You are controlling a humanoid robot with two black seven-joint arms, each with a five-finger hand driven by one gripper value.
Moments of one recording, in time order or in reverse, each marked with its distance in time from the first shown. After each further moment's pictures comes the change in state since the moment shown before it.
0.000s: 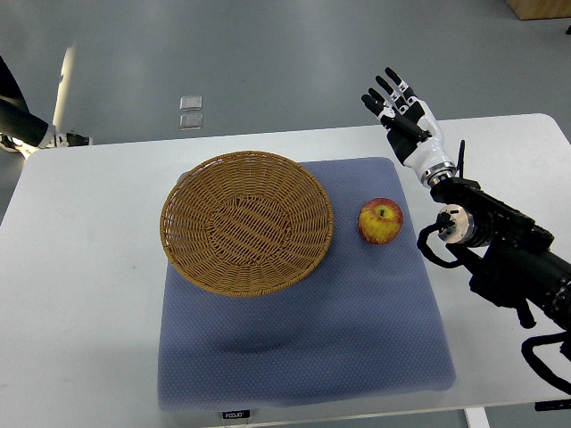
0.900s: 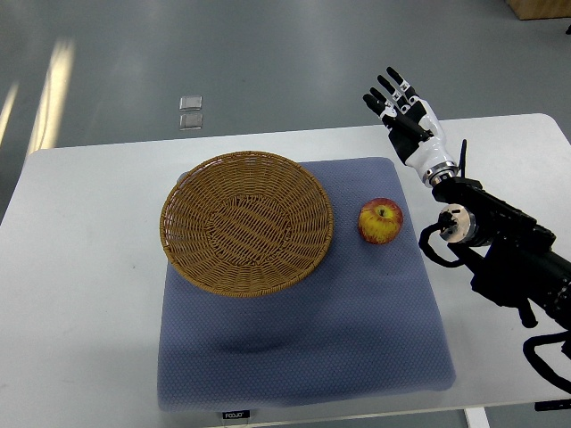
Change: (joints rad) left arm 0.001 0.000 0.001 0.001 -0.001 0.000 0.000; right arm 0.001 -0.005 -0.003 -0.001 0.000 -0.001 0.000
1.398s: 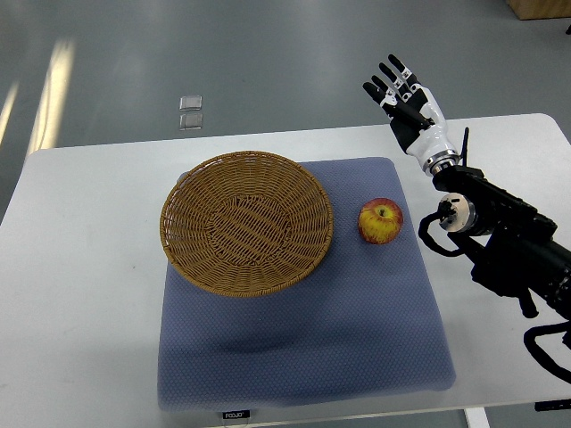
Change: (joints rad) left arm 0.001 0.000 0.000 0.000 0.000 0.000 0.000; right arm 0.037 -0.009 -0.011 0.011 -0.002 -0.032 -0.001
